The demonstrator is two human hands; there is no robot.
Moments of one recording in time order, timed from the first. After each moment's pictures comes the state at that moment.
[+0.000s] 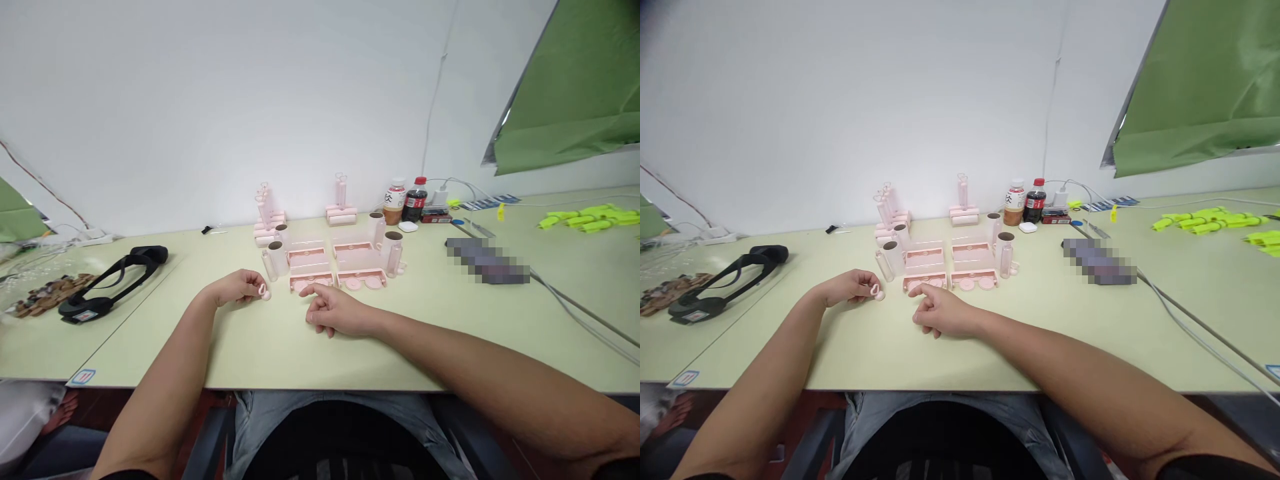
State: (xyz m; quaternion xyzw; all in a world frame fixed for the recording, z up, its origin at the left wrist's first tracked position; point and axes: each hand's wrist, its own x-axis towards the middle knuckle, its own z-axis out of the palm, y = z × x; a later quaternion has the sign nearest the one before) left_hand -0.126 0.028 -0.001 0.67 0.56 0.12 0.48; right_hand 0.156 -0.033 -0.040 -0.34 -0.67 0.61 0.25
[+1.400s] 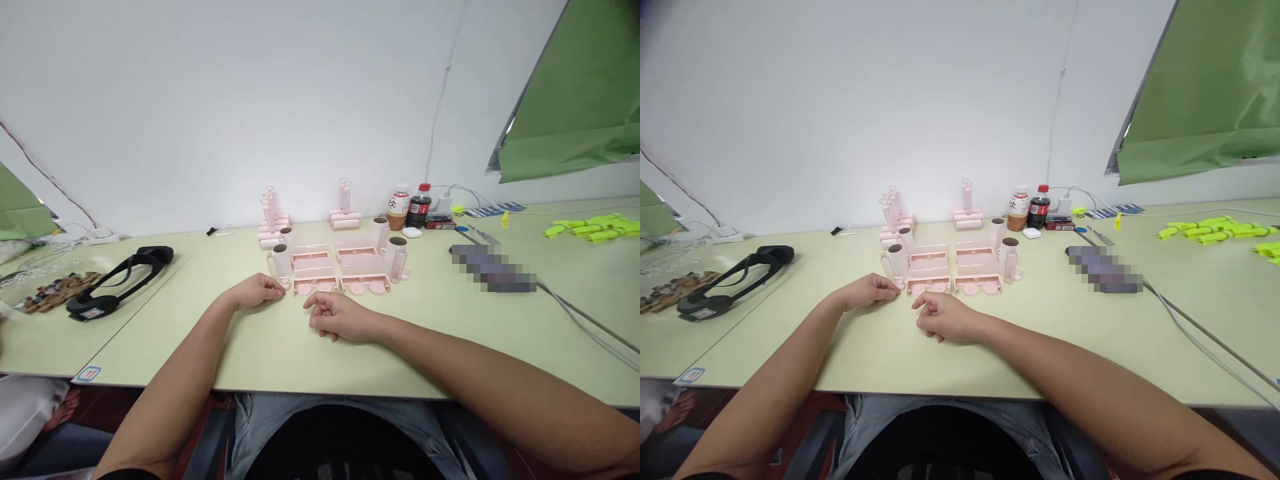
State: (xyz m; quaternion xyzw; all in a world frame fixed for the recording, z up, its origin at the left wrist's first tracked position) left_hand -0.099 0.026 -0.010 0.69 0.56 0.12 0.44; right_hand 0.157 -0.032 -0.042 -0.35 -0.68 0.60 0.23
